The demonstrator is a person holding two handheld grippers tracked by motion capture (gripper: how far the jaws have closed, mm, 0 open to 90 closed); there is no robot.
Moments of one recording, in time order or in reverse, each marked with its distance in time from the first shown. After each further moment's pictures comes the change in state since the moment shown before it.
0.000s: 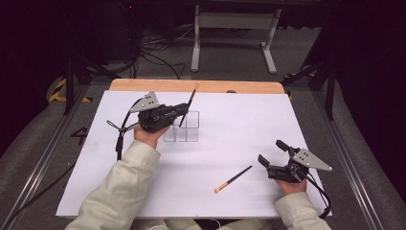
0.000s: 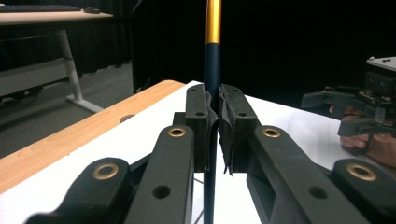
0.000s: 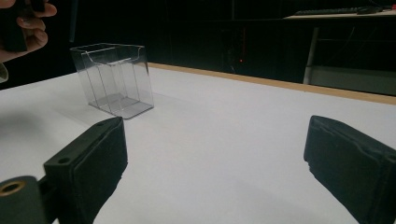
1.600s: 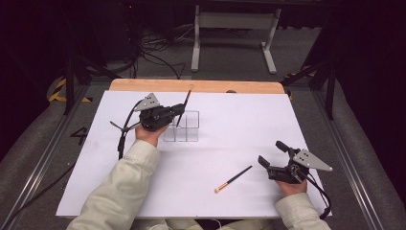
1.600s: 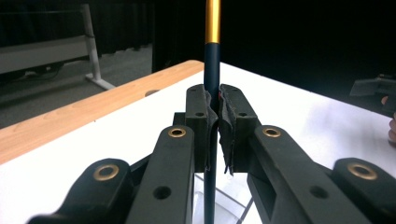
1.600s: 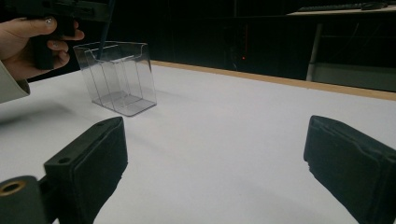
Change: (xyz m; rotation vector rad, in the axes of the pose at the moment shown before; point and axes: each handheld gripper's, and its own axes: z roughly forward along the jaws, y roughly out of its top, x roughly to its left) left arm 0.028 -0.031 0.012 0.052 0.084 -0.065; right arm 0.001 0.000 -0.002 0.012 0.013 0.007
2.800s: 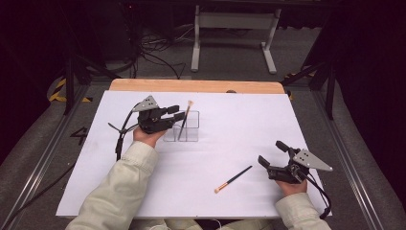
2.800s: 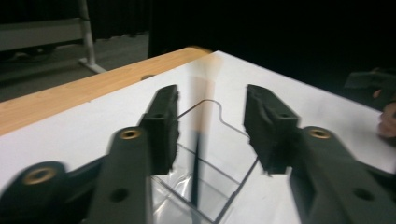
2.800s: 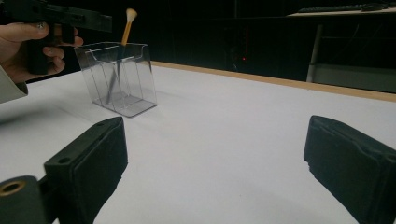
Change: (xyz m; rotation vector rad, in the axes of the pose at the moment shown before) left arm 0.000 -0.005 -0.005 0.031 -0.027 -0.066; right arm 0.000 0.000 0.000 -0.004 0.000 -0.002
